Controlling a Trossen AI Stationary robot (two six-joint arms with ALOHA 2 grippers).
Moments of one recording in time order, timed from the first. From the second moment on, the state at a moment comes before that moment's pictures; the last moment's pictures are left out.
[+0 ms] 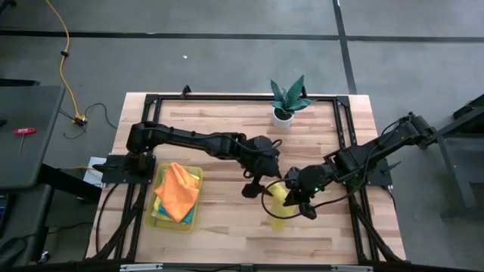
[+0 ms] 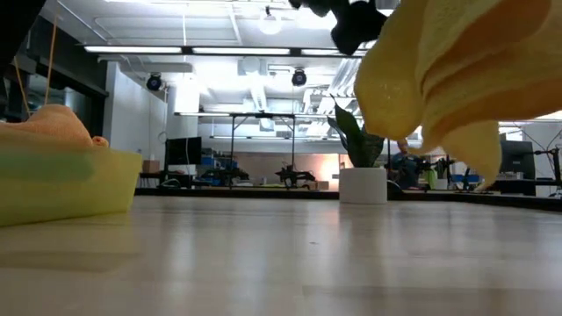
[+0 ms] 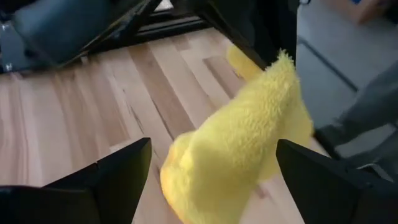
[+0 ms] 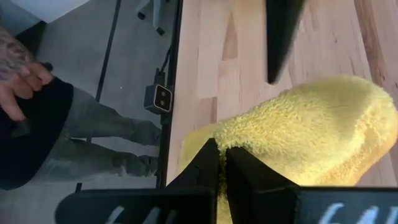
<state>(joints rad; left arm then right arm) 0.04 1.99 1.71 -0.40 0.42 0.17 0.43 1.26 1.05 -0.51 -0.13 0.58</state>
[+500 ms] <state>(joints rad) -0.01 2.07 1.71 -0.33 0.38 0.31 0.43 1.26 1.05 -0.50 -0.12 0.58</state>
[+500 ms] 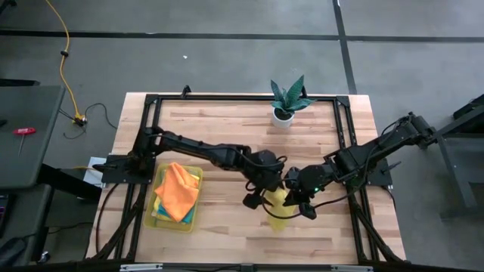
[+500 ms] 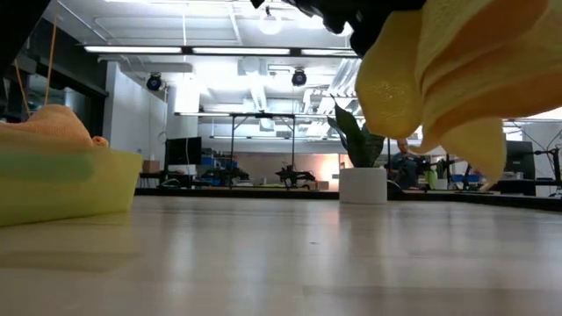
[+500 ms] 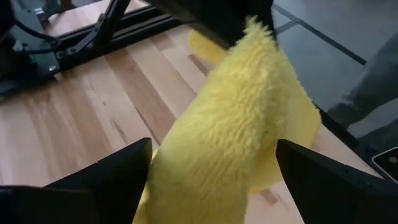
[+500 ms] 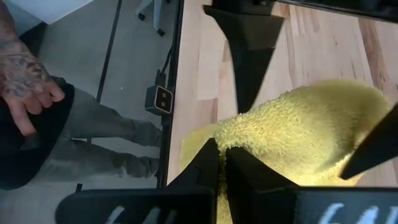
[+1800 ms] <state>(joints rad) -0.09 1.52 1.50 -1.13 0.20 -0.03 0.34 1.12 1.05 -0.78 0.29 0.67</state>
